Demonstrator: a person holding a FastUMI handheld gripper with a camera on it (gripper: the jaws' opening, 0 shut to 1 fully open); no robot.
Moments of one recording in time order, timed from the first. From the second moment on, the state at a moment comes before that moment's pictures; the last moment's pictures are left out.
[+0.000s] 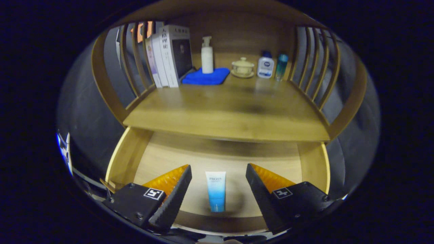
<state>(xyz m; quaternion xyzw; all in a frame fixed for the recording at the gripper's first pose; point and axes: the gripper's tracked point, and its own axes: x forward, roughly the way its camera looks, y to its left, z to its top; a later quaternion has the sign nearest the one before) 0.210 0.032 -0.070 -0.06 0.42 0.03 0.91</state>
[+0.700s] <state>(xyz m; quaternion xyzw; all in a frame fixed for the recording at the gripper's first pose) 0.188 0.022 -0.169 -0.08 0.58 -0.01 0.81</state>
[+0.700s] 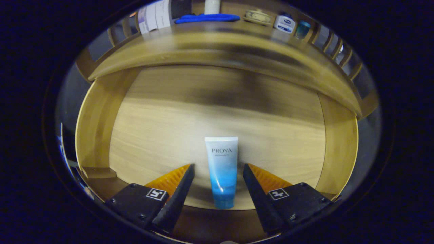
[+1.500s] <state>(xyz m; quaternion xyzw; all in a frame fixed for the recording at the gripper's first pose) 0.183 0.021 -0.136 -0.05 0.56 0.00 0.83</state>
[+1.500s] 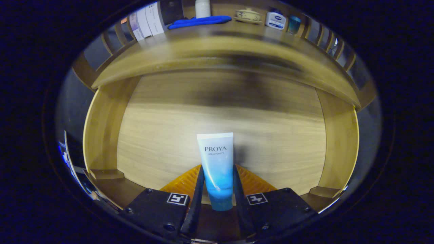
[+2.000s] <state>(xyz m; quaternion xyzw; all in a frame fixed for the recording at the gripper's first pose) 0.191 0.017 -0.059 -0.04 0.51 0.01 0.86</state>
